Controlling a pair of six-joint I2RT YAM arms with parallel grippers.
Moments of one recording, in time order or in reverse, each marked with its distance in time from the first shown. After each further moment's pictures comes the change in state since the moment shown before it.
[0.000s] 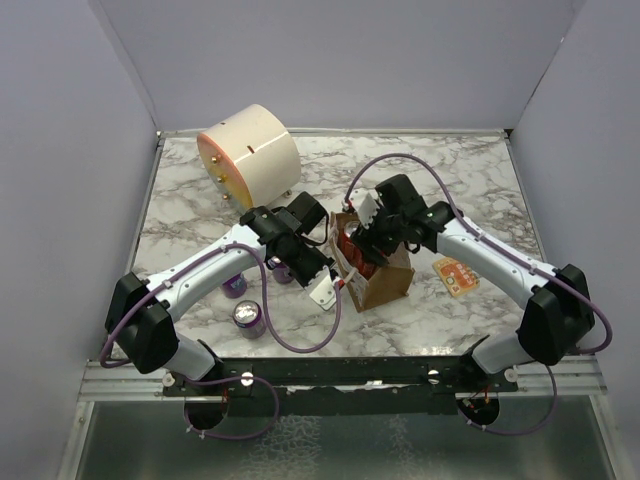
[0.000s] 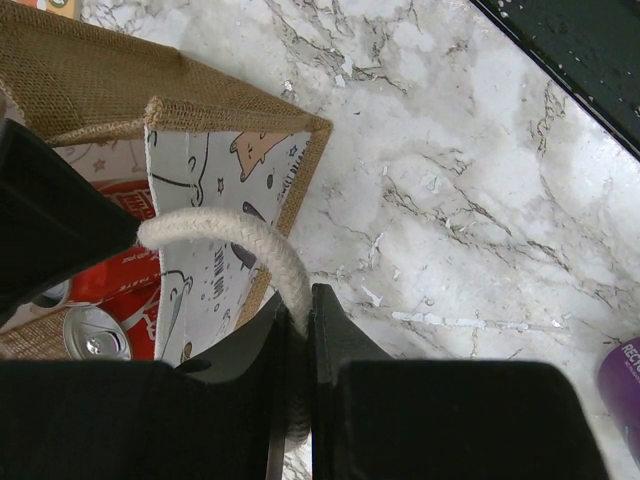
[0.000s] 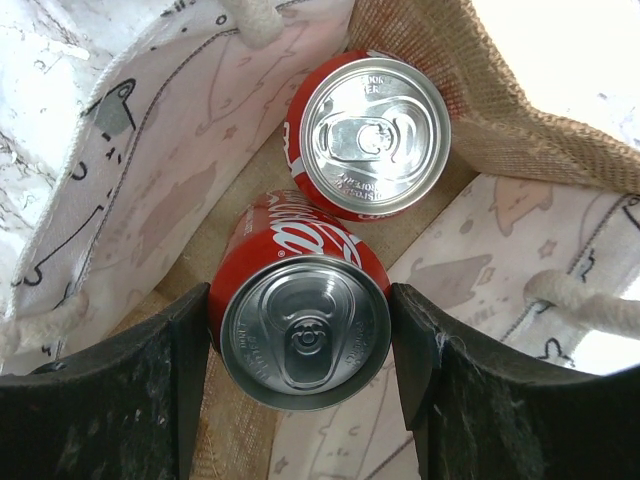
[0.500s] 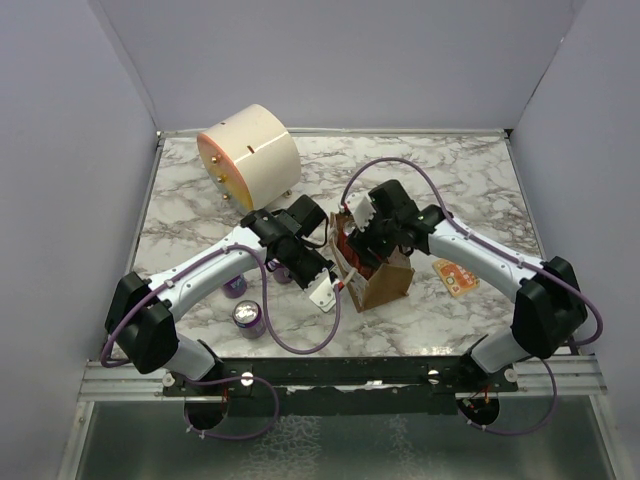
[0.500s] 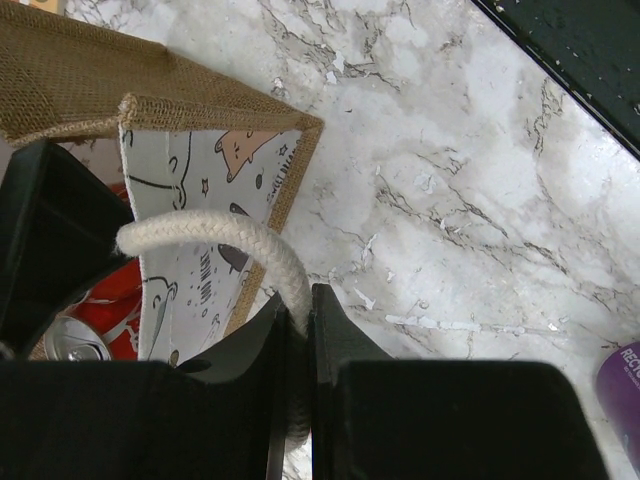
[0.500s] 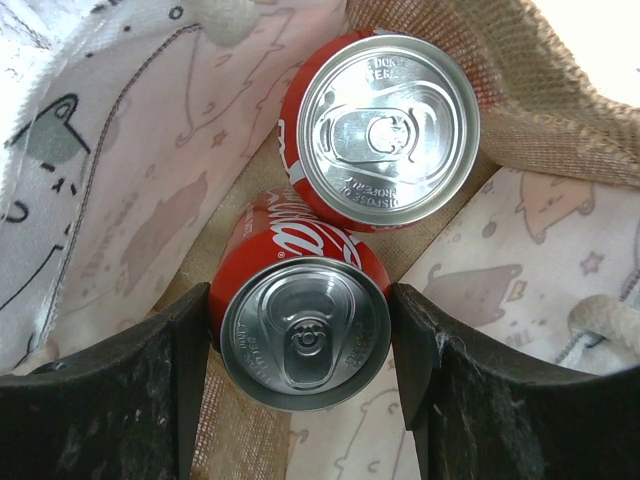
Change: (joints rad) left arm 0.000 -0.001 -0.033 0.026 -0.003 0.000; right arm 0.017 0.045 -0.034 0.051 0.034 0.062
